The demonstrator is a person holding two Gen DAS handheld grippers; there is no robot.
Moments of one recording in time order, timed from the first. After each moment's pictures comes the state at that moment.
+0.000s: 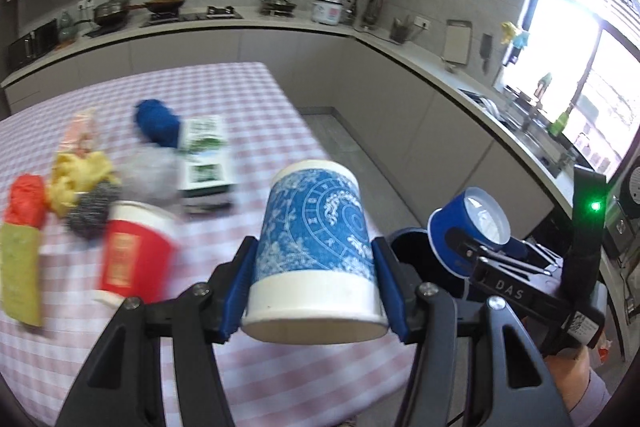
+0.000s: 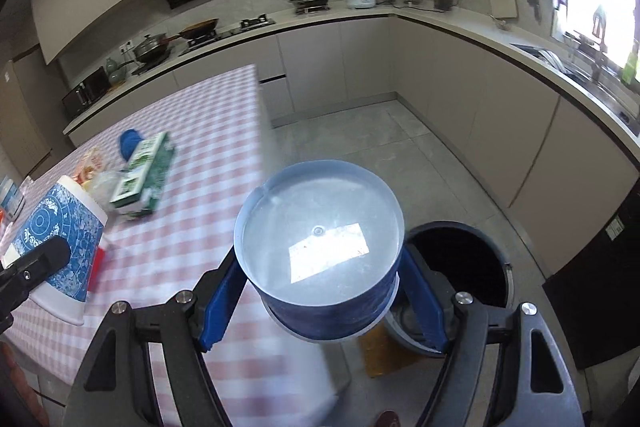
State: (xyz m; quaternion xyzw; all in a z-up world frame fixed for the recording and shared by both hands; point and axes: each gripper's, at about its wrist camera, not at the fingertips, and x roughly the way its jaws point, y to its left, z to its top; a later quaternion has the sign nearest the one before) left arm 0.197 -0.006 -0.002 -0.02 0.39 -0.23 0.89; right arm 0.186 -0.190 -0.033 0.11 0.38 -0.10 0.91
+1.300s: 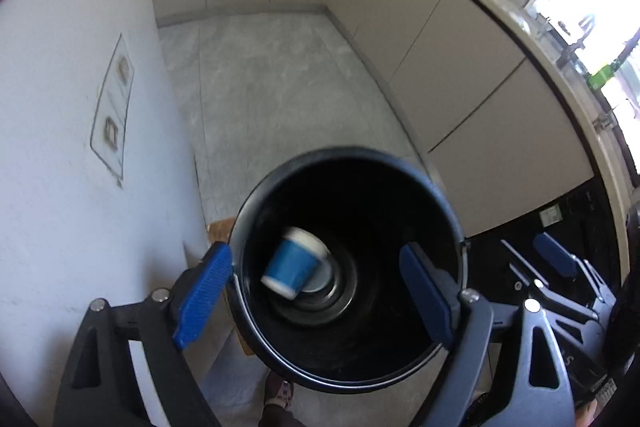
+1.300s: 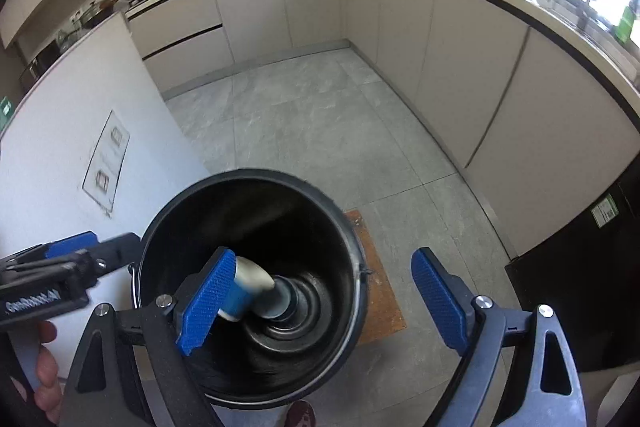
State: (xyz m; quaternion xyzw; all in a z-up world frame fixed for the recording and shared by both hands) left arm 0.219 -0.250 -0.155 -0.01 0.54 -0.21 0.82; right arm 0.184 -0.449 -0.190 0.10 0.46 -0.13 0.87
